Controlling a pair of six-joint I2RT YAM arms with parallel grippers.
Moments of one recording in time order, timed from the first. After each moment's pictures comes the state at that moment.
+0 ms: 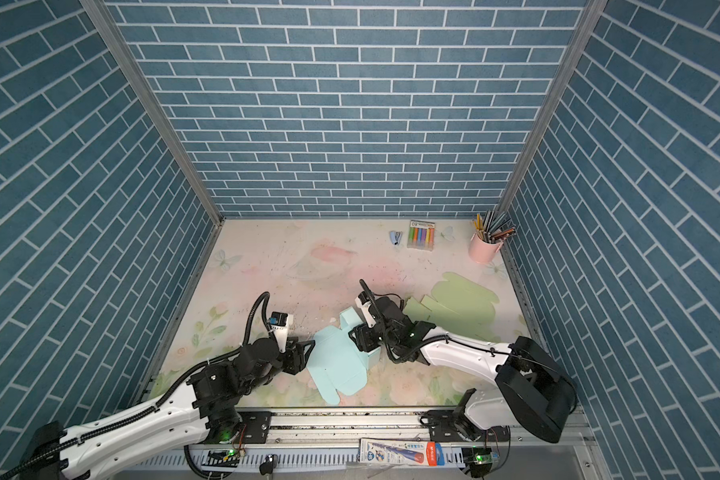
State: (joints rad) left arm -0.96 0.63 0.29 -0.25 -0.26 -0.66; right arm 0.91 1.33 0.62 -0.02 -0.15 0.43
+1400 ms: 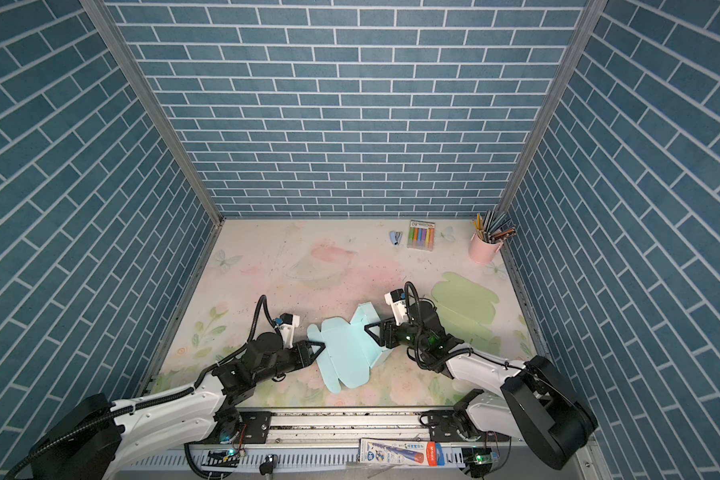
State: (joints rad) left arm -0.81 0.92 0.11 0.32 0.12 -1.05; right arm 0.66 1.21 0.32 0.40 -0.48 0.57
